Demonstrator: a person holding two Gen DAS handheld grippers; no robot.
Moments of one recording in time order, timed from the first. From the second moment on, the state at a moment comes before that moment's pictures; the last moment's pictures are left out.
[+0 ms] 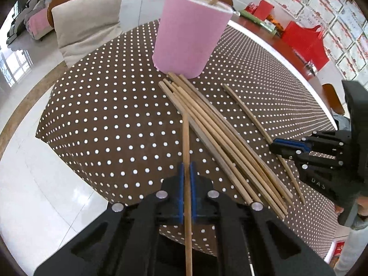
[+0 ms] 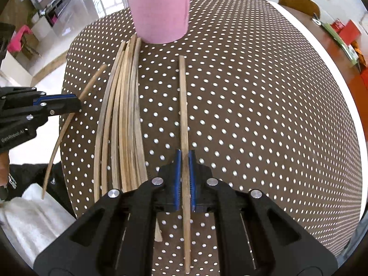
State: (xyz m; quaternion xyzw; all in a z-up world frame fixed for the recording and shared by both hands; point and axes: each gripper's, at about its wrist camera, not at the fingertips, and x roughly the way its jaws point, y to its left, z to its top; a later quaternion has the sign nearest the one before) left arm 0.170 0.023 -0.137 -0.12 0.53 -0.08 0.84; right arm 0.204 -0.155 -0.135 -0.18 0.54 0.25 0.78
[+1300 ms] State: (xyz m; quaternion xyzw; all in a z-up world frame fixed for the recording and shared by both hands) left arm 0.199 0.005 0.039 -0.09 0.28 -0.20 0.93; right arm 0.217 -0.176 -0.002 0.10 0.27 0.33 0.90
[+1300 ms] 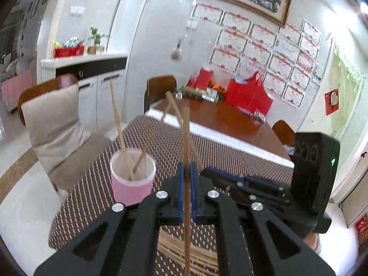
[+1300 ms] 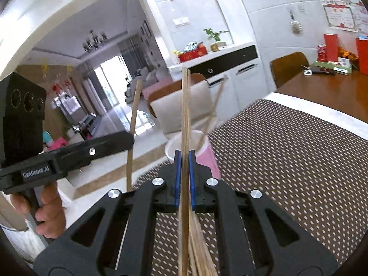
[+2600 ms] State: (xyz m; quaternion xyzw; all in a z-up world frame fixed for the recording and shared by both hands) left arm 0.281 -0.002 0.015 -0.09 0.33 -0.20 0.92; right arm 0.317 -0.200 -0.120 -0.04 0.50 0.12 0.86
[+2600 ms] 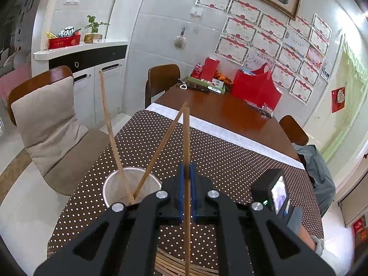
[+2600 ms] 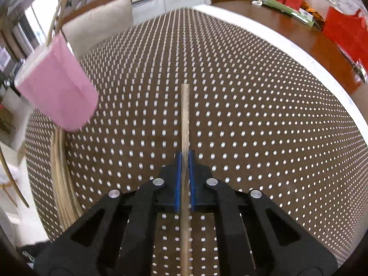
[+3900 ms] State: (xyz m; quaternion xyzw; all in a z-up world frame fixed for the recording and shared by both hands) left arm 0.314 0.047 0.083 -0.11 0.14 -0.13 0.97; right arm 0.312 -0.118 0.069 0.12 0.09 0.26 0.96
